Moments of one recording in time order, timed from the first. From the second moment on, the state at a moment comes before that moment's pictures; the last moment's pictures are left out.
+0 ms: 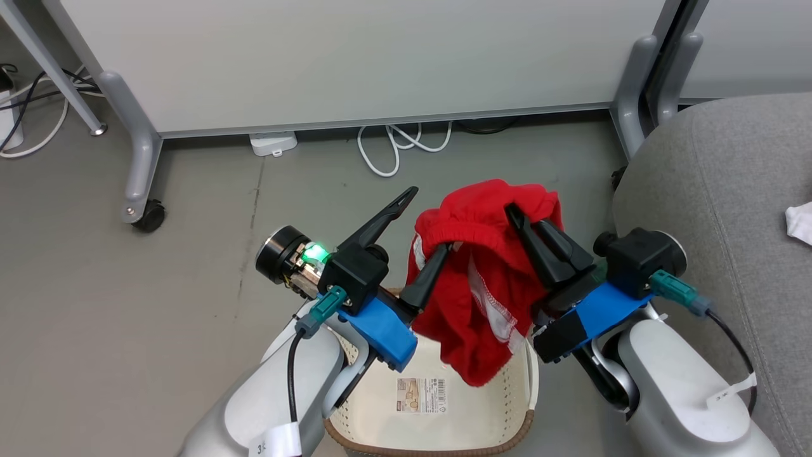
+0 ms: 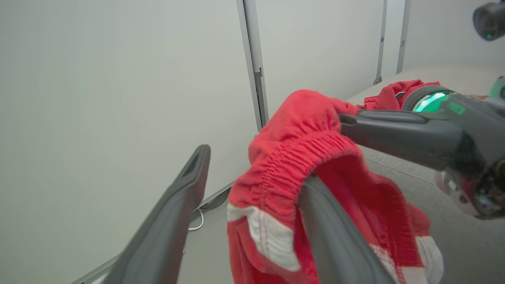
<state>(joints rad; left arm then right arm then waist) -0.58 0.15 -0.75 0.44 -0.35 -0.08 -0.26 -0.49 -0.20 0.47 0.36 0.35 0.13 -0.26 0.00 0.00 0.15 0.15</state>
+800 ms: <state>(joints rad) -0.57 0.17 -0.74 0.42 -0.33 -0.09 -0.26 -0.45 -0.19 0.28 0.26 0.32 0.13 -0.26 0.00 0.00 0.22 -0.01</state>
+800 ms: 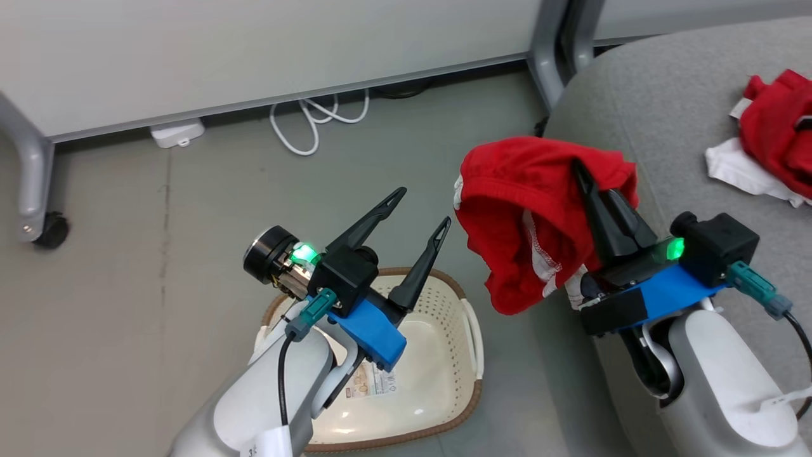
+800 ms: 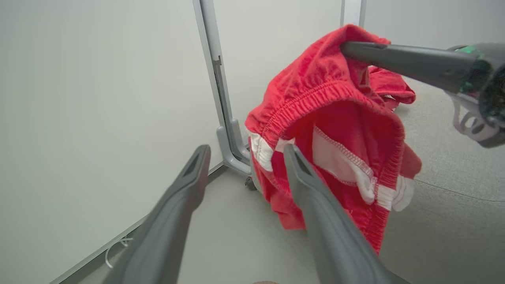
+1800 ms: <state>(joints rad) -0.60 0.18 -0.82 0.45 -0.31 -0.11 -0.26 -0.27 -0.15 0.09 0.13 0.29 0.13 -0.26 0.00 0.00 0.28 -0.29</state>
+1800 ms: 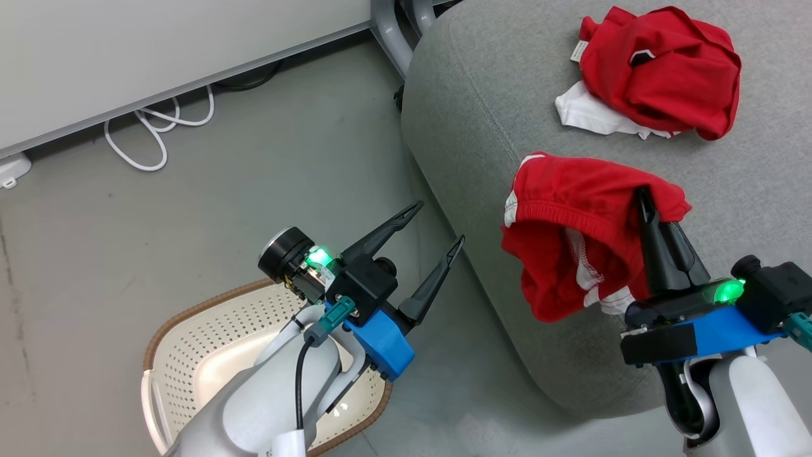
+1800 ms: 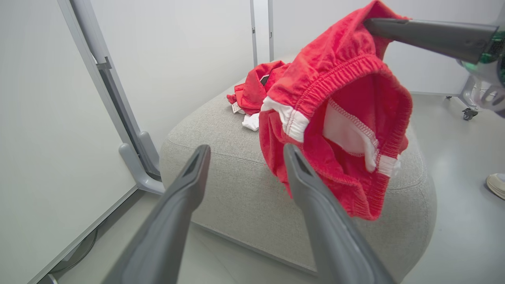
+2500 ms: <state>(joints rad) -0.65 0.22 -0.82 0.42 -0.32 -0.10 -0.24 -0.44 -0.14 0.05 0.08 0.28 0.13 -0.26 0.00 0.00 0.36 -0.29</state>
